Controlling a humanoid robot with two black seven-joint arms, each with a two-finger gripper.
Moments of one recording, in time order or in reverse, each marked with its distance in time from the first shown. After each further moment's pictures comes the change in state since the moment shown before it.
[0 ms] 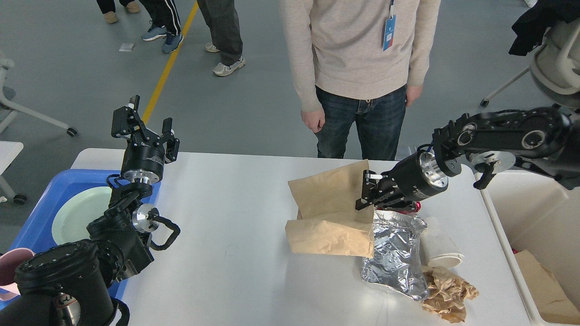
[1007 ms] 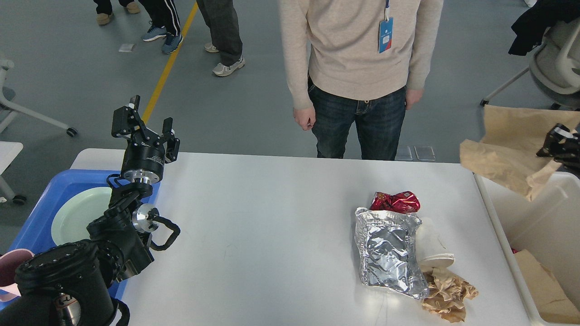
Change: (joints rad) left arm 0.000 0.000 0.000 0.000 0.000 -0.001 0.000; right arm -0.351 -0.420 -0.005 -0.397 -0.048 -0.458 0.003
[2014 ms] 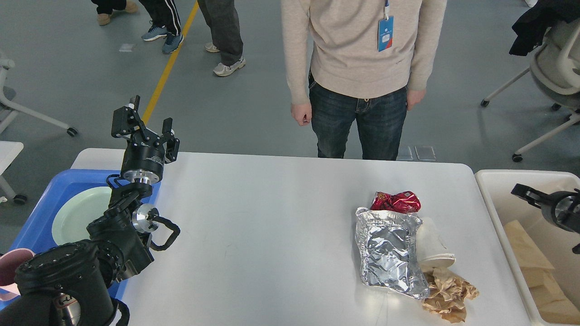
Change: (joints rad) left arm 0.000 0.000 0.000 0.000 0.000 0.000 0.000; right arm -0.258 0.319 -0.105 -0.293 -0.074 -0.141 0.003
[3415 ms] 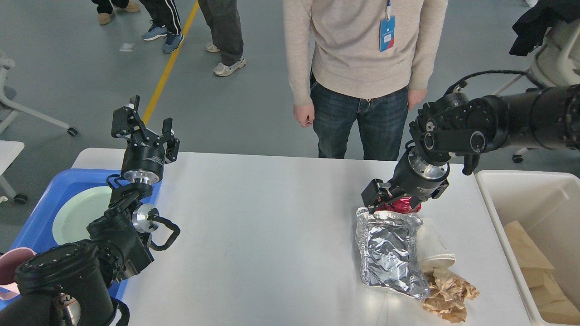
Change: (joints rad) left arm 0.000 0.000 0.001 0.000 0.000 0.001 0.000; right arm 0.701 0.463 -0.265 0.589 0.003 0.567 -0.004
